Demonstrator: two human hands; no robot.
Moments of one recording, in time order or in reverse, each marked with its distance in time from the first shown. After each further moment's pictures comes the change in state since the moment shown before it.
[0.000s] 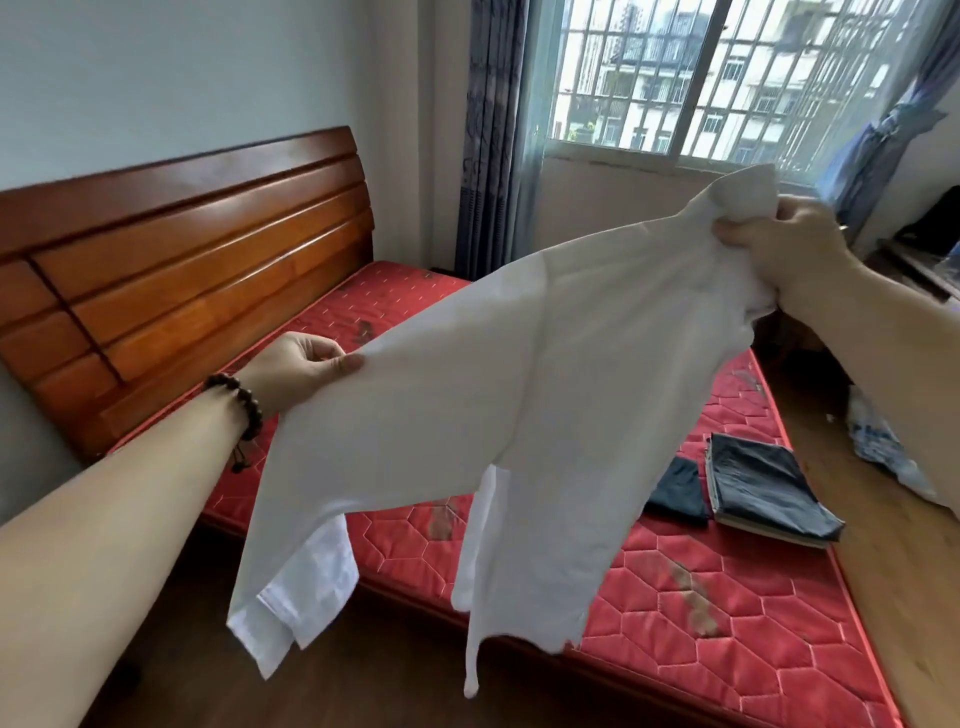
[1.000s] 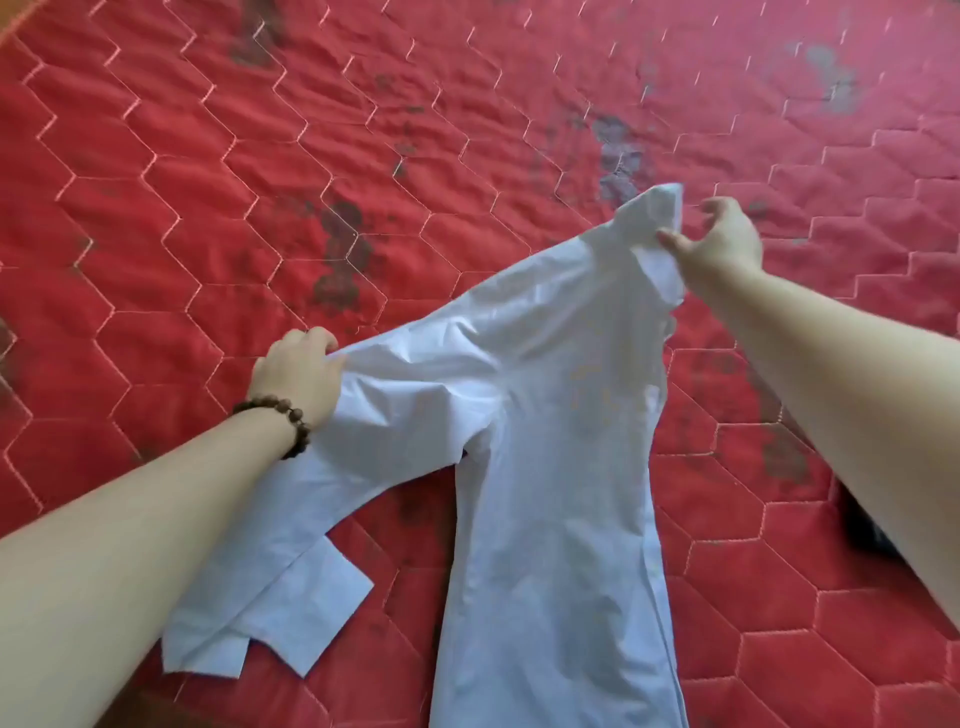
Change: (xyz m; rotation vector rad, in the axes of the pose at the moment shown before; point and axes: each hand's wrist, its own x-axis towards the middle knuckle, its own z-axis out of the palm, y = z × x) left_hand 0.464 -0.521 0.150 0.885 0.002 -0.474; right_hand 0.242 0.634 0.512 -0.651 -0.310 0.463
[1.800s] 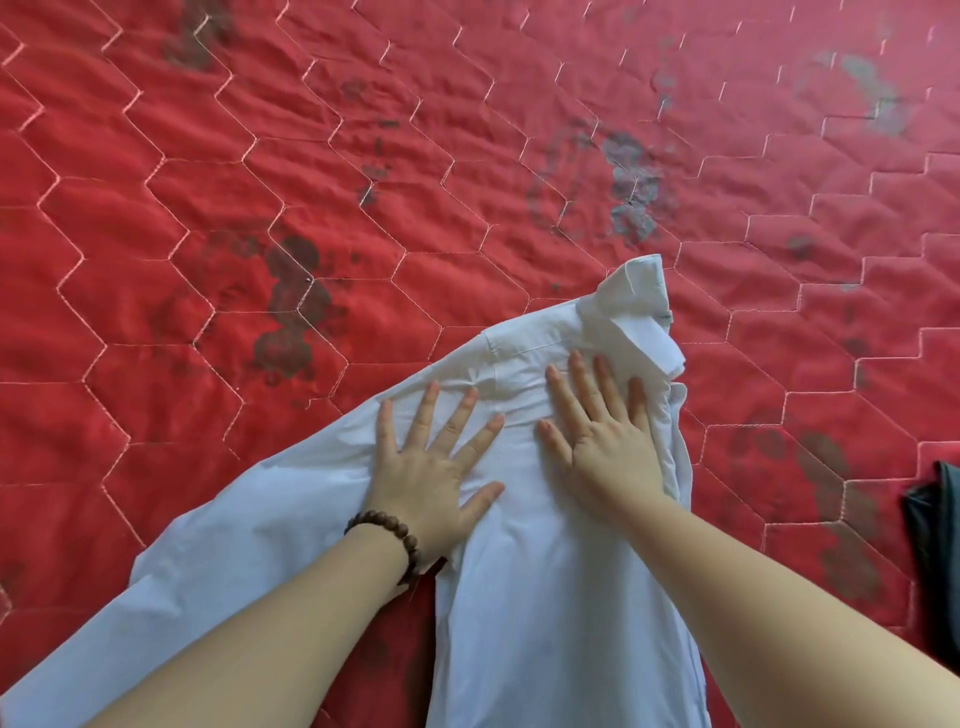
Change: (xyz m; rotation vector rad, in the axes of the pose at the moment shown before) left_hand 0.023 0.094 0.124 0.279 -0.013 0.553; right_hand -0.054 0.077 0.155 -0.598 -0.238 -0.515
